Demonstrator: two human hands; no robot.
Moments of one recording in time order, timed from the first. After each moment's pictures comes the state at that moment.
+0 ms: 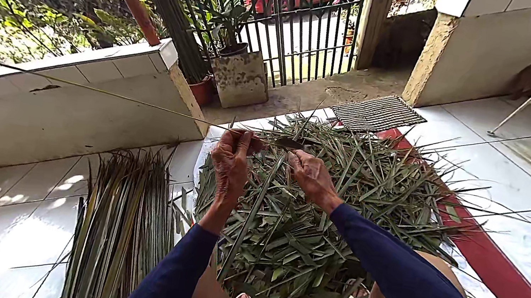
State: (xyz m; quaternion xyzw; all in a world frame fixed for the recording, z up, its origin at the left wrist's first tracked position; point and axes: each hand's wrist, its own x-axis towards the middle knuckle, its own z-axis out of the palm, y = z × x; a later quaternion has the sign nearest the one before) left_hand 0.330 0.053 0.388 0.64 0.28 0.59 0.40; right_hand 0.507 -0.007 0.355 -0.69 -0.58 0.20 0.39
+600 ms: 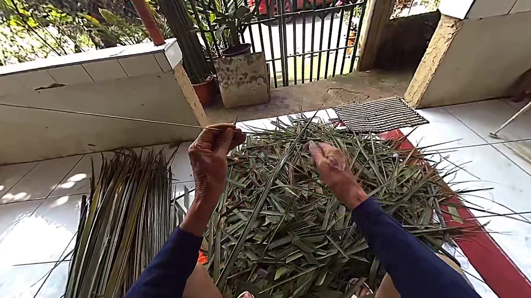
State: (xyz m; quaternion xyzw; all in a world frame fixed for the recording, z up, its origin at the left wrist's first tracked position) left_hand 0.282 0.060 0.406 0.64 0.26 0.62 0.38; right_hand 0.533 -0.016 0.363 -0.65 -0.54 0.25 0.47
